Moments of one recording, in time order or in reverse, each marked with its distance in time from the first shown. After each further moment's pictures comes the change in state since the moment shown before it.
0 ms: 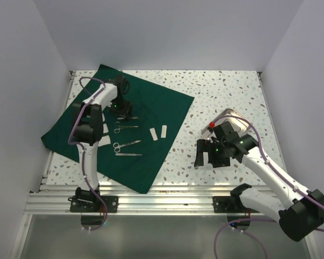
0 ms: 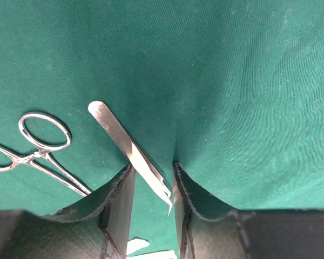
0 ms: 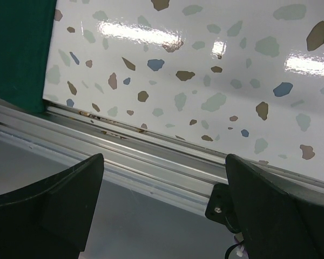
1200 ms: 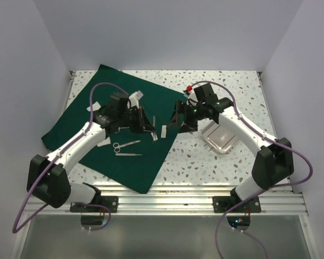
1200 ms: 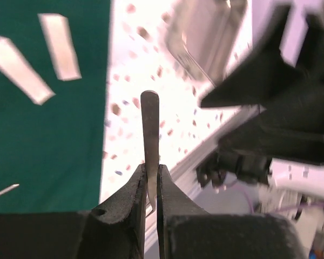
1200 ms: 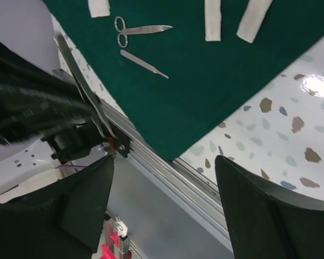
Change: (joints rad) left arm -0.229 -0.892 -0.777 0.595 0.560 0.710; right arm -0.015 0.533 0.520 0.219 -0.327 0.090
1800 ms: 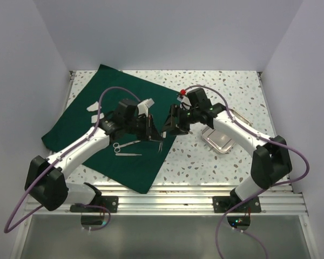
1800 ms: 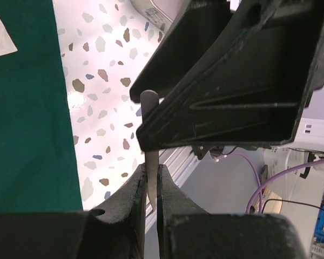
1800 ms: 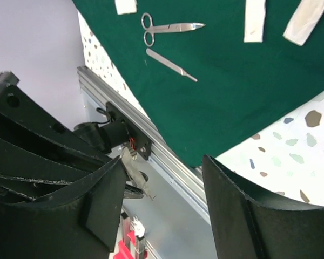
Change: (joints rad) left arm -0.166 -0.039 -0.056 0.048 0.064 0.048; right arm 0.062 0.031 -0.071 0.217 -0.066 0.152
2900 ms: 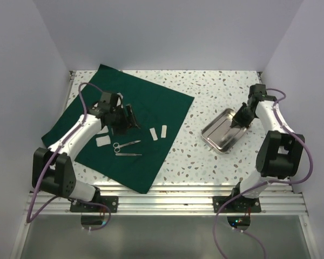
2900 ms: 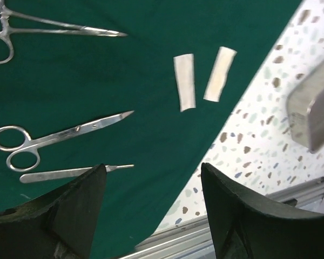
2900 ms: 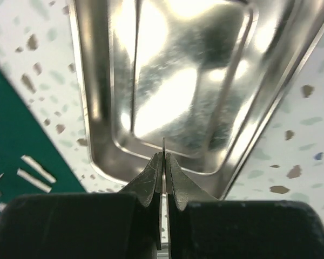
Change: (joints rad) left arm 0.291 0.089 0.085 -0.262 -0.328 0.019; right arm -0.666 0.056 0.032 -0.351 0.469 -0.161
